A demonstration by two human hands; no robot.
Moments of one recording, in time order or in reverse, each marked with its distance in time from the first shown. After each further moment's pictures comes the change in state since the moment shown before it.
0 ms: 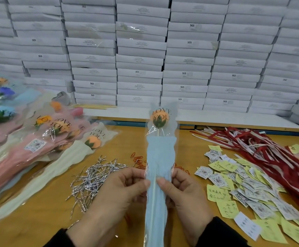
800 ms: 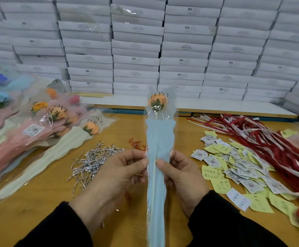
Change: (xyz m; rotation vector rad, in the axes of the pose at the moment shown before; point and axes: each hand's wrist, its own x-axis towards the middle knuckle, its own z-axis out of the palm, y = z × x) left_hand -0.005 0.003 0.003 -0.095 -0.065 -0.054; right_hand -0.003 0.003 -0.003 0.054 -0.028 -0.029
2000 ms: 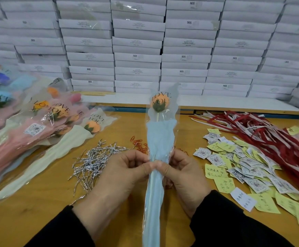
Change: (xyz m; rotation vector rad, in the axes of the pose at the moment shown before) left_hand -0.005 0.000 0.009 0.199 0.096 0.116; right_hand 0.001 0.003 0.000 -0.083 -0.048 -0.048
